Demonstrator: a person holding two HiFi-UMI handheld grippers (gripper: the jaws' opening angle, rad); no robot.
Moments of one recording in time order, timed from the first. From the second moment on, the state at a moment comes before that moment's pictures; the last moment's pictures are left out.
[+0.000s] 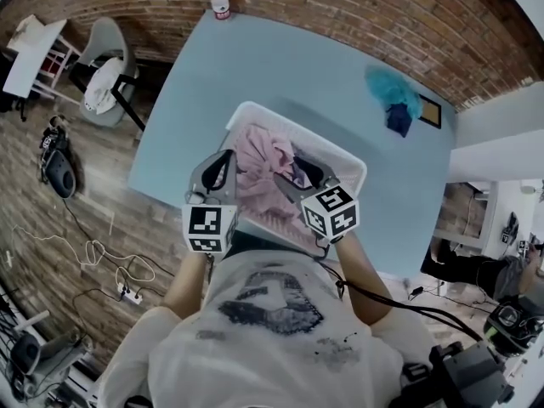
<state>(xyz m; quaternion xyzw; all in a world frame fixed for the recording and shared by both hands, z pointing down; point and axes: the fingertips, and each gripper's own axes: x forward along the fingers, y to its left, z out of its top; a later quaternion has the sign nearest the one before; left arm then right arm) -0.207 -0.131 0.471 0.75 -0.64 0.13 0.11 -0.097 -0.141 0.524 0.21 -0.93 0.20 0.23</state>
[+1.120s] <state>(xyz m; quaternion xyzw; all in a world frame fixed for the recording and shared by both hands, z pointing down) -0.223 -0.121 0.468 0.72 -0.68 0.11 0.12 -0.120 -0.071 0.633 -0.09 -0.88 0.03 0.47</state>
